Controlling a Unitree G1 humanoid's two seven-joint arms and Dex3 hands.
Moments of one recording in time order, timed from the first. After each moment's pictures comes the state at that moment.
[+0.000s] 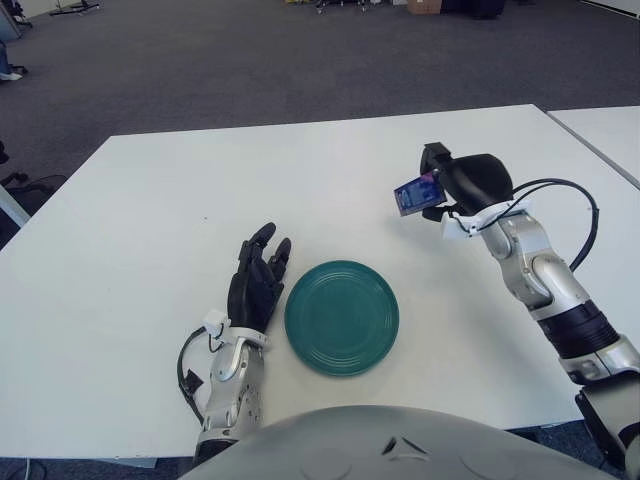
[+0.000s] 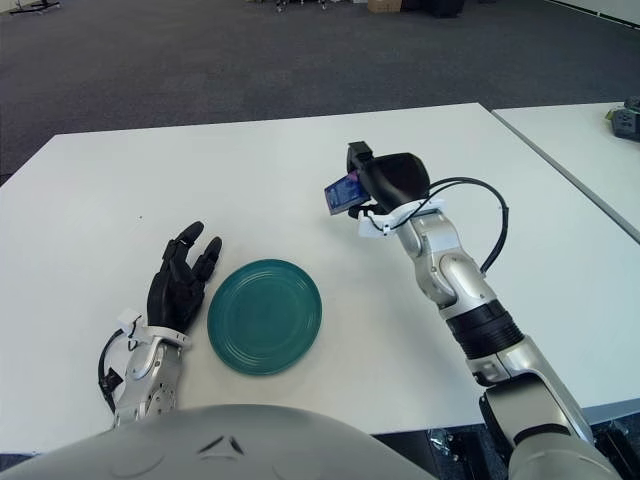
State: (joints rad) left arm 0.32 -0.11 -0.04 0.09 -0.36 -0.32 -0.18; right arm -0.30 -0.55 0.37 -0.11 -0.92 0.06 0.04
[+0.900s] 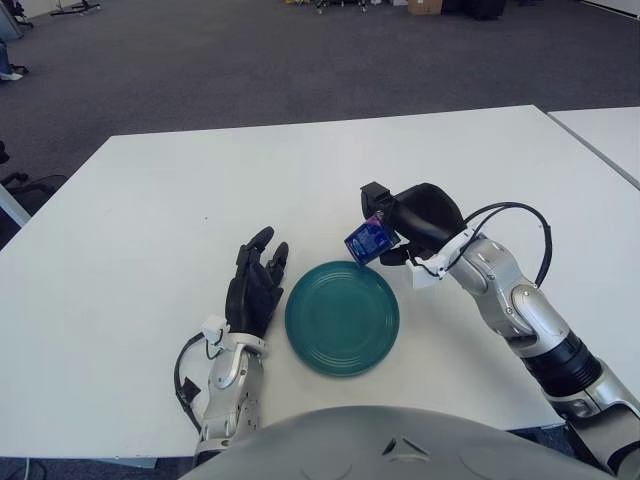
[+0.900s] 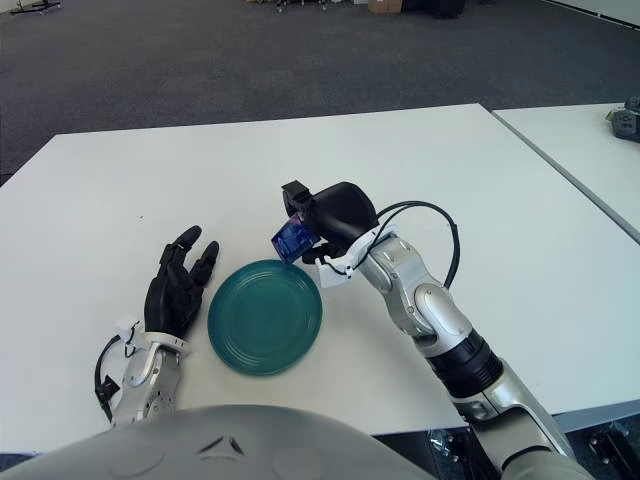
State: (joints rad) left arm 0.35 -0.12 -0.06 0.05 -0.34 -0.31 -0.14; right arm -0.20 -0.48 0.46 -0.37 -0.94 -0.05 0.28
